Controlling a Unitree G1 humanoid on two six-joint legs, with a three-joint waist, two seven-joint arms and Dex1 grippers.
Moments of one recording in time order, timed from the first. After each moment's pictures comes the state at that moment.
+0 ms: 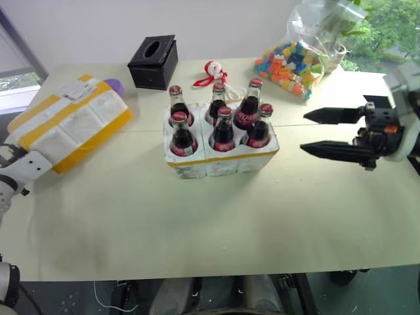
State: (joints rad) left arm -0.50 1.06 -0.02 1.09 0.39 -0.38 -0.18; right arm -0.48 -1.08 -0.33 -0.25 0.88 0.90 1.16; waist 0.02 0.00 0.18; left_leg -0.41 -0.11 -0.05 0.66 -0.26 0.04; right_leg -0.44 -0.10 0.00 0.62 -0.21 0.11
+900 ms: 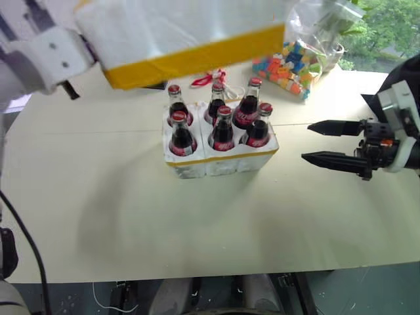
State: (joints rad) left arm -0.77 1.08 0.03 -0.03 0.00 0.06 -0.82; right arm -0.39 -1.08 -0.36 -0.25 0.85 0.86 1.13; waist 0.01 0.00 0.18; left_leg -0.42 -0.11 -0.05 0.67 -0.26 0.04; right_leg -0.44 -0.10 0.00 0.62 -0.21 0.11
